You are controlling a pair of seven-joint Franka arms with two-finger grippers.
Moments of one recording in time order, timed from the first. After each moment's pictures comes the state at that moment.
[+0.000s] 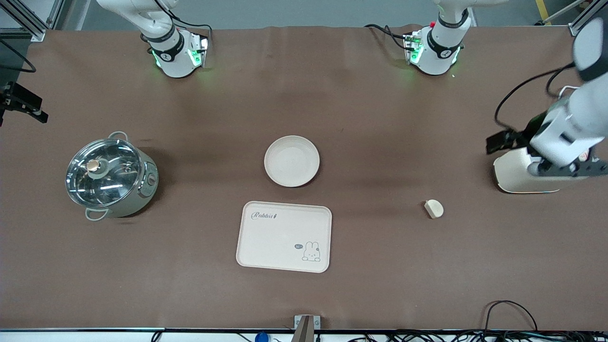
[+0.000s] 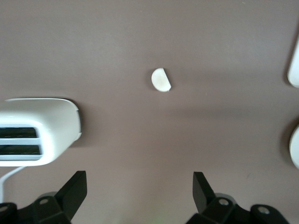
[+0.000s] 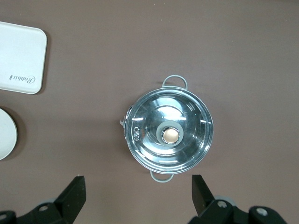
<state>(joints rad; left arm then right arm) 0.00 0.22 -0.14 -1.50 0.01 1.60 -0.19 0.02 -0.06 -0.14 -1.59 0.00 1.58 -0.21</state>
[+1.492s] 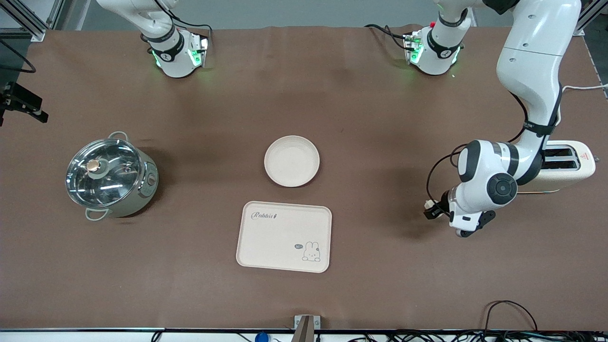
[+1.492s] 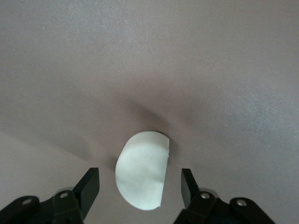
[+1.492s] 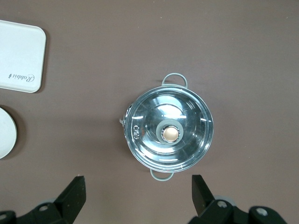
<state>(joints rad) -0.02 0.64 -0.13 -1.77 0.04 2.30 -0.72 0.02 -0.06 -0.14 -1.60 0.00 1.57 -0.21</state>
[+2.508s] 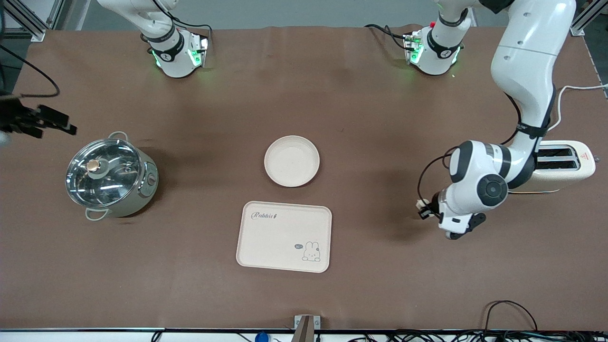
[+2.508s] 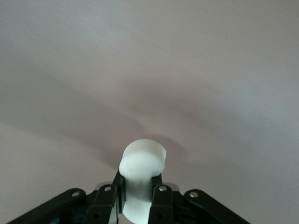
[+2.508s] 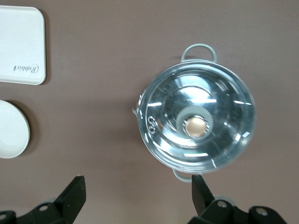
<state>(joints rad) -0.06 0.61 -0.21 -1.70 0.04 2.22 -0.77 -0.02 -0.03 -0.15 -1.82 0.14 1.71 -0.21</state>
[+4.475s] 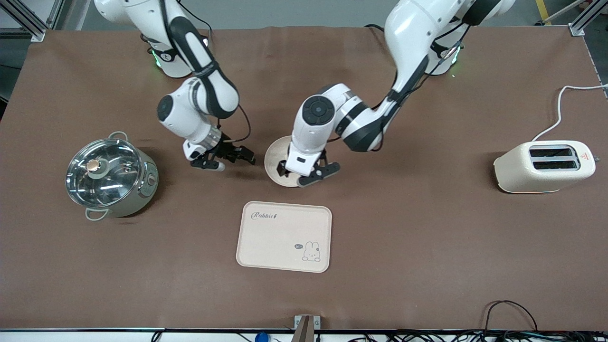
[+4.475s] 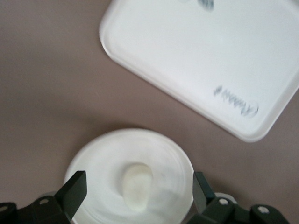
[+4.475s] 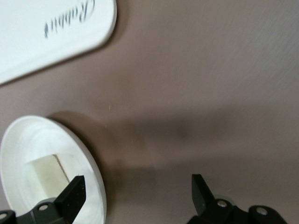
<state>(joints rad) -0.57 0.66 -0.25 -1.44 0.11 2.21 -1.28 0.74 0.35 -0.13 -2.33 1.18 2.80 -0.20</state>
